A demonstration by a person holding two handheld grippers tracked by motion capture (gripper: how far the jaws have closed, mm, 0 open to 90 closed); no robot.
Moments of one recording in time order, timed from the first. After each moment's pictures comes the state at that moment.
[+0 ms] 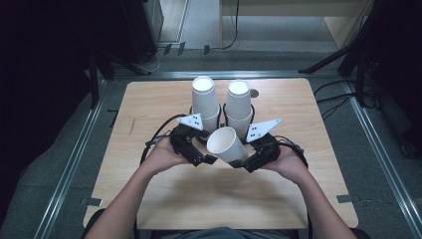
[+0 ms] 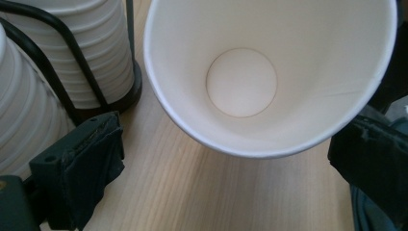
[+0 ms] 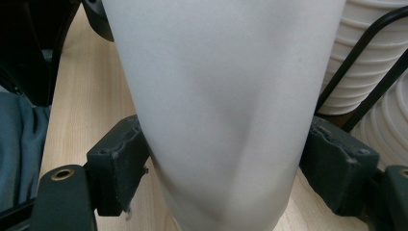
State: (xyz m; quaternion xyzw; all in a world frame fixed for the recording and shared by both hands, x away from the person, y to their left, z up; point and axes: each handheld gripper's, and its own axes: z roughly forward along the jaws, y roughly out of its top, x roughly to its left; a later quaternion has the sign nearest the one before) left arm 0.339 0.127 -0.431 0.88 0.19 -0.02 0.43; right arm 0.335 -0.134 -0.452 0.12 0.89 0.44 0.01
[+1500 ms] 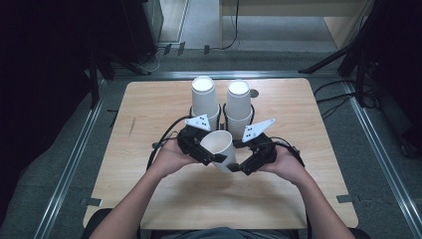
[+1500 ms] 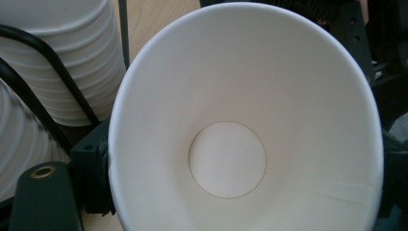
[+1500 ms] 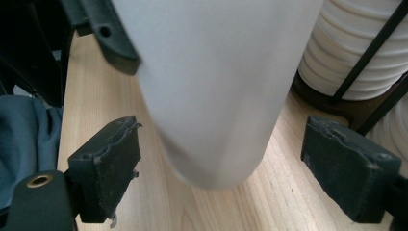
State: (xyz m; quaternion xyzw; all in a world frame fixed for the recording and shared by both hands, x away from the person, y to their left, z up) left arm 0.335 0.108 -0.434 0.88 0.20 -0.01 0.42; right arm 0.336 -0.126 -0.459 0.14 0.90 0.42 -0.03
